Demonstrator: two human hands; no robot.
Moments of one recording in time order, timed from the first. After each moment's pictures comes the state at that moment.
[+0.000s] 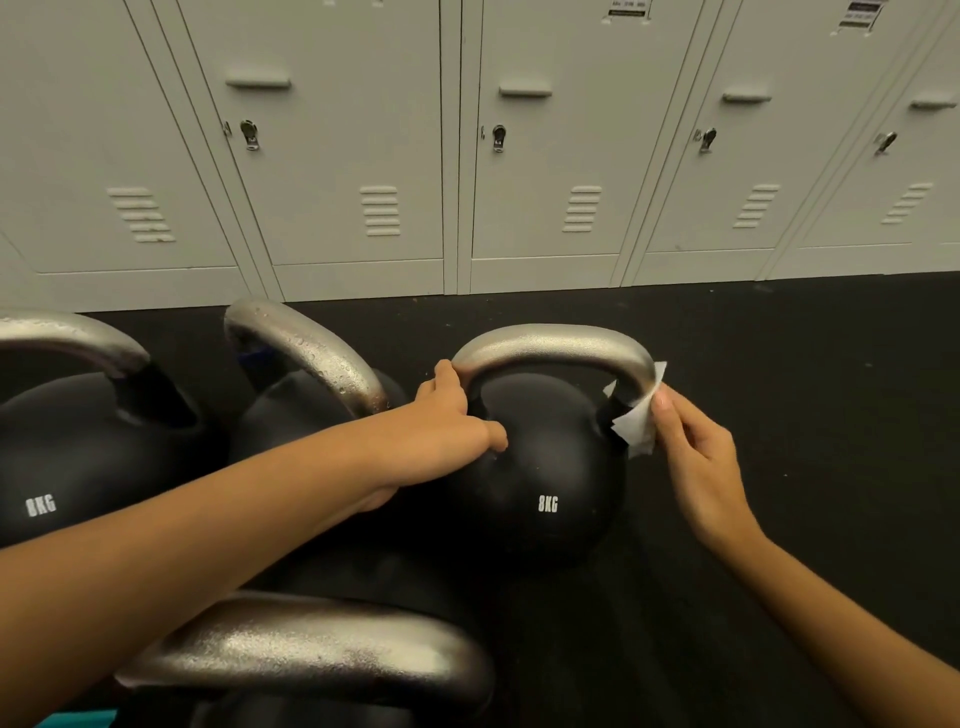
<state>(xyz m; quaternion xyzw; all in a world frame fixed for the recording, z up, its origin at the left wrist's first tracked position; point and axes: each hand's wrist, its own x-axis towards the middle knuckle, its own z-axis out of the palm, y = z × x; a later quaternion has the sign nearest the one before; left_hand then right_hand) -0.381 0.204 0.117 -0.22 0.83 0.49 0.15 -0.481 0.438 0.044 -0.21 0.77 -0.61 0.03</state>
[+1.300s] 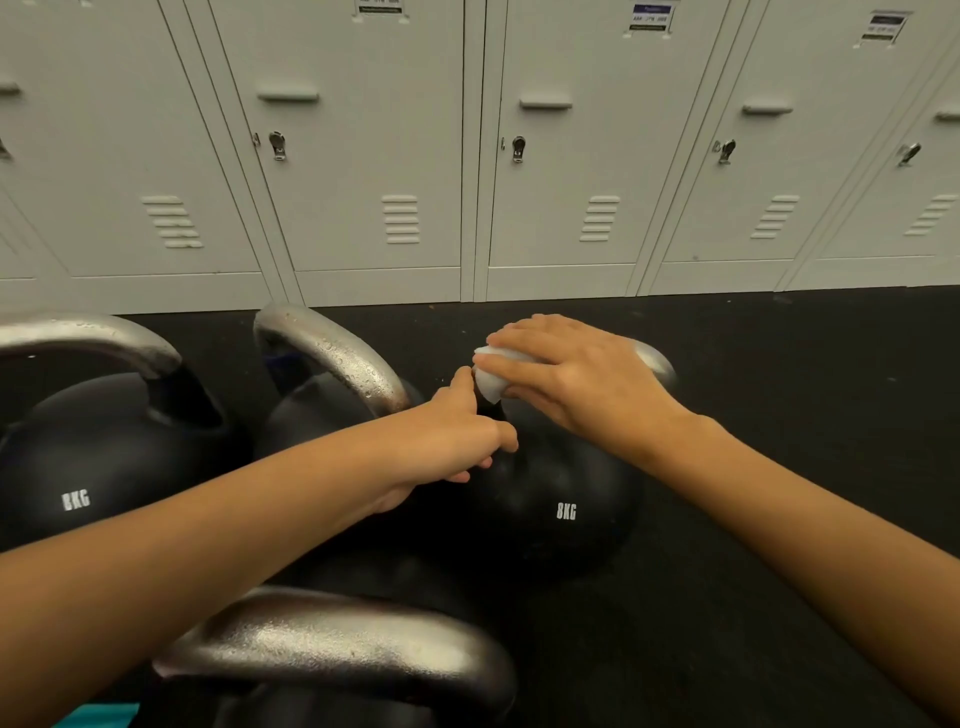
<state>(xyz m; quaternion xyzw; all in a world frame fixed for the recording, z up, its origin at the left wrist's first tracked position) -0.372 0.206 0.130 -0.21 0.81 0.53 0.13 -0.497 0.338 0.111 -0.65 0.70 -0.09 -0.29</state>
